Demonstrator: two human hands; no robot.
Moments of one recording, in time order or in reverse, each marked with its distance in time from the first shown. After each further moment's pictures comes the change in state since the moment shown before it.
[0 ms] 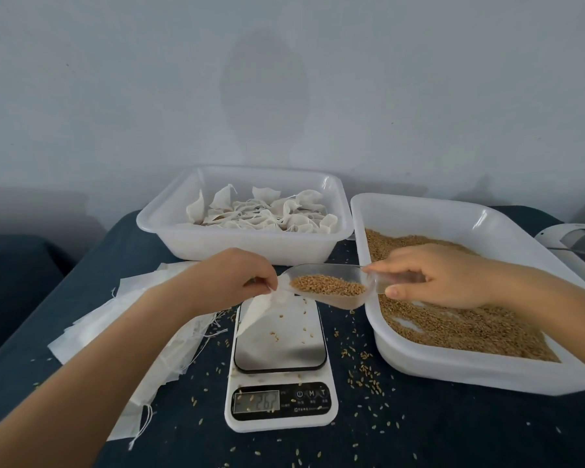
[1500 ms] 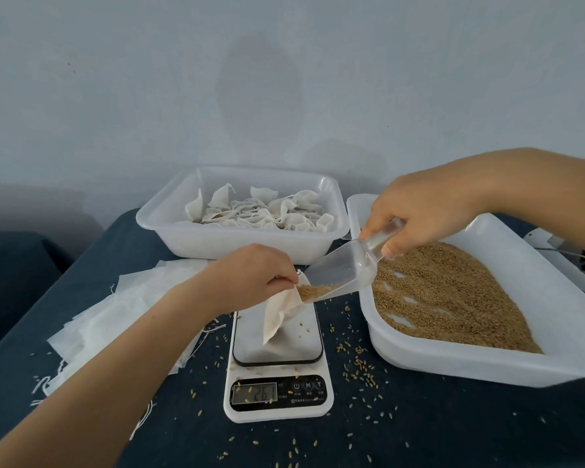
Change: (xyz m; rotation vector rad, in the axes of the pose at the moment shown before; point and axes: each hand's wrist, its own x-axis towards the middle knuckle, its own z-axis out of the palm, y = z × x) left_hand 0.007 0.029 0.004 0.038 0.086 0.078; right_hand 0.021 -0.078 -0.092 -0.407 -0.327 0.076
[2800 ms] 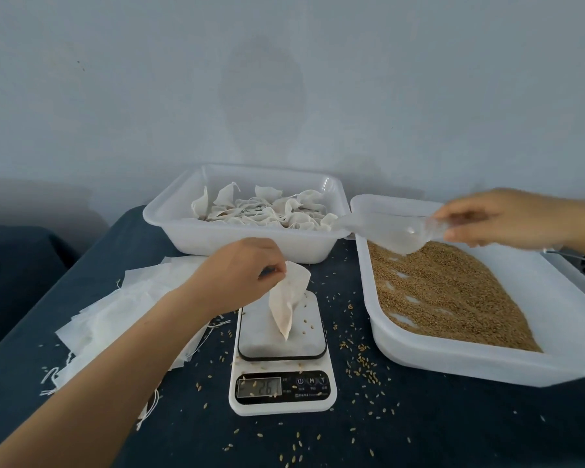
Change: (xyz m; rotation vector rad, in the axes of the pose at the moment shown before) left_hand -0.018 -0.008 0.003 0.023 0.237 -0.081; right_hand -0.044 0.064 0.062 0.494 0.299 0.251
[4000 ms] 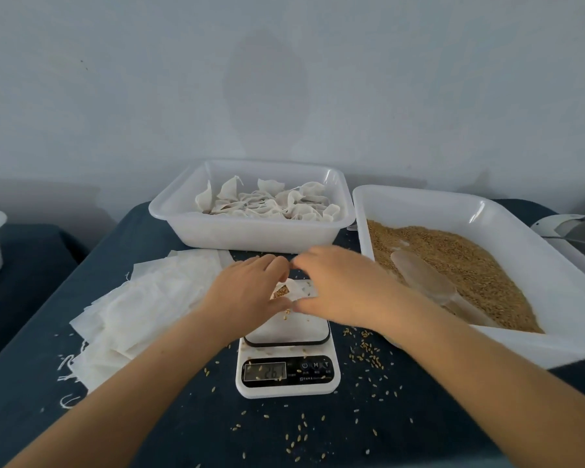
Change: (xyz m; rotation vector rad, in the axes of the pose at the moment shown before) left_hand -0.029 0.014 0.030 0.193 0.012 -0.053; right_hand 0.027 -0.143 0.125 -0.192 0.175 -0.277
